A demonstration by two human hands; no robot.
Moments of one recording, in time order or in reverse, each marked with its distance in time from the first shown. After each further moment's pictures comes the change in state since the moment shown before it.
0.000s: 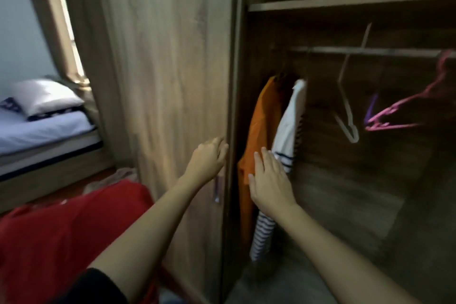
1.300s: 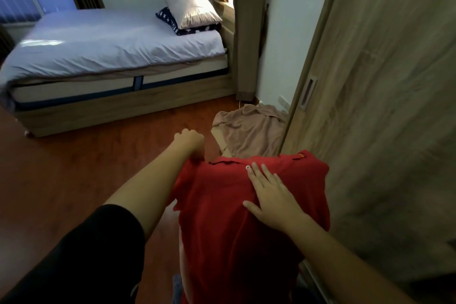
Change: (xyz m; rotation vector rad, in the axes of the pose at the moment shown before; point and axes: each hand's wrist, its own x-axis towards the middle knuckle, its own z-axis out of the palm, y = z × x) left_hand -0.092 -0.572 -0.169 0.652 -0.688 -0.761; right_hand 0.078 -0.436 0.283 0.239 -0.585 -0.702
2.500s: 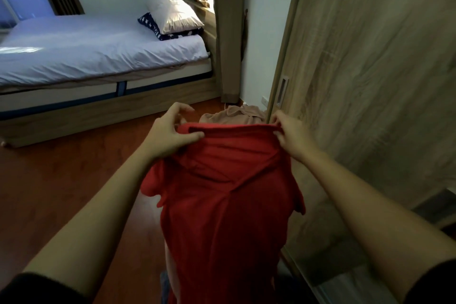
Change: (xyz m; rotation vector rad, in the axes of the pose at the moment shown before) left_hand -0.104 0.009 -0.038 -0.996 0.452 0.322; right_hand 0.014 0.091 -0.102 0.211 0.398 0.085
